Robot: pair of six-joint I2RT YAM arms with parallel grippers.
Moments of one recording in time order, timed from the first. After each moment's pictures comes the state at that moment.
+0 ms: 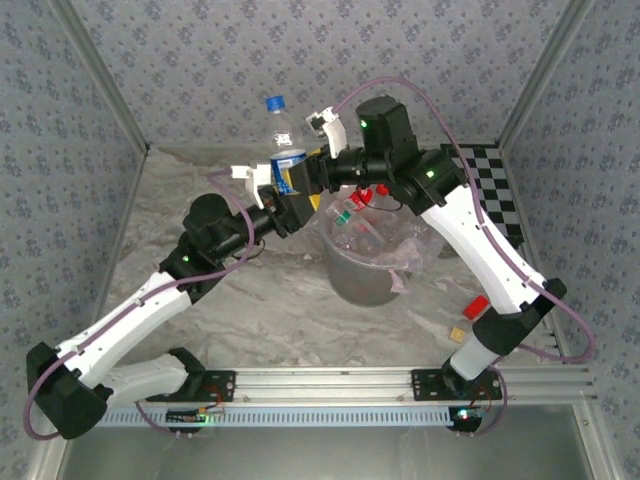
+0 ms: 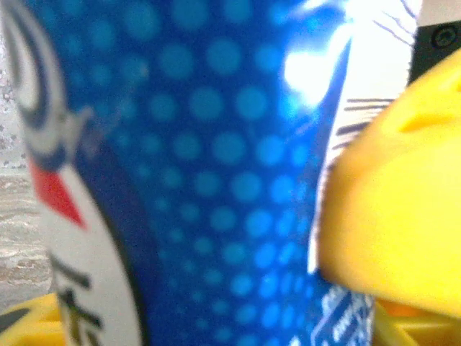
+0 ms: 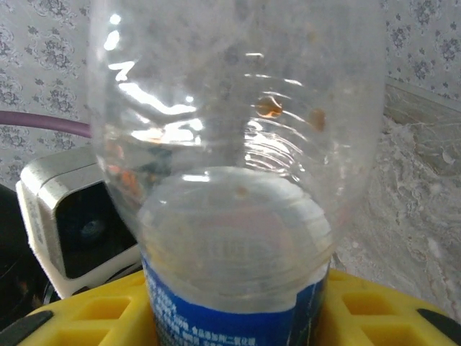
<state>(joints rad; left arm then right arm) -0.72 1.06 0.95 0.20 0.27 -0.65 0.70 1.61 2.00 -0.79 -0.52 0.22</state>
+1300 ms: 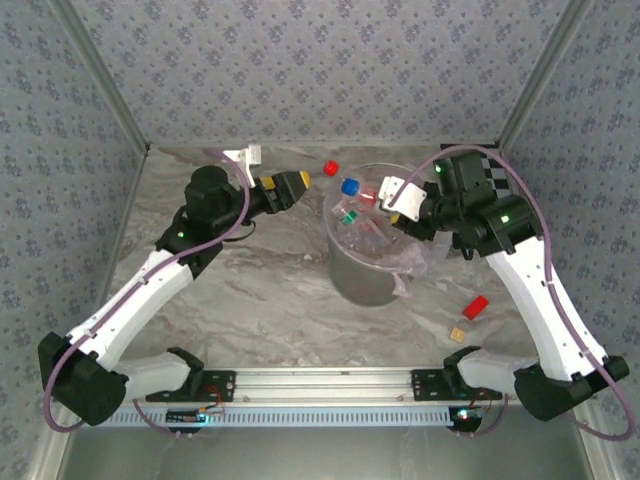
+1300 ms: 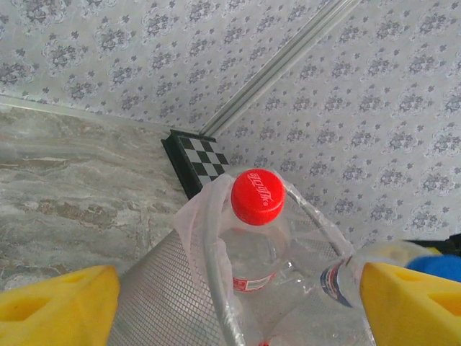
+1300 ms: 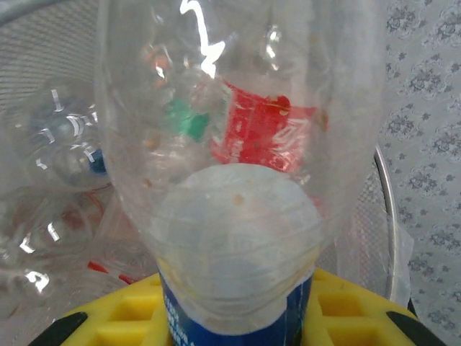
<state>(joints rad) -0.55 1.17 1.08 -0.02 0.33 -0.75 0.44 1.19 1.55 -1.11 -0.15 -0.87</state>
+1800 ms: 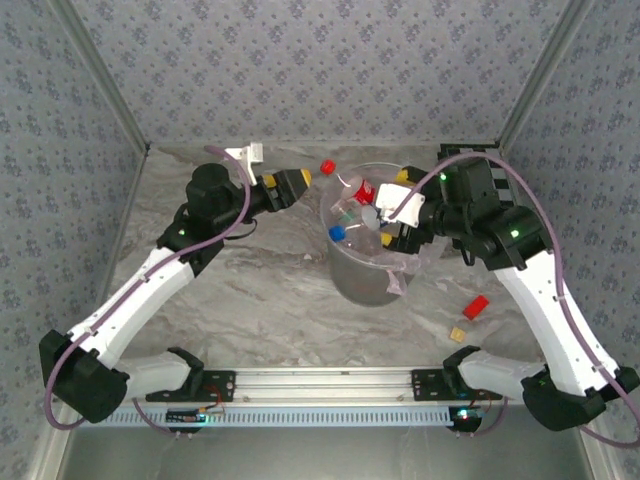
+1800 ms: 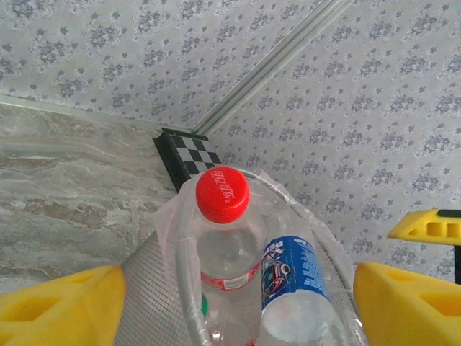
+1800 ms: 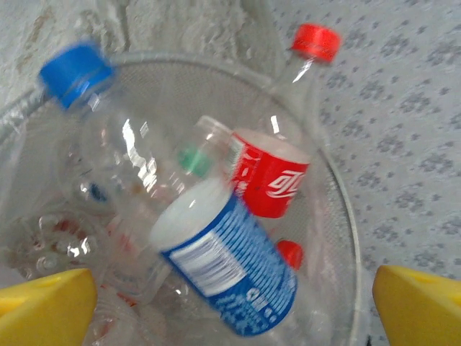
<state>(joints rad) -0.56 1.18 1.10 -0.02 0.34 -0.77 0.51 1.13 1.56 -1.04 -0.17 -0.92</state>
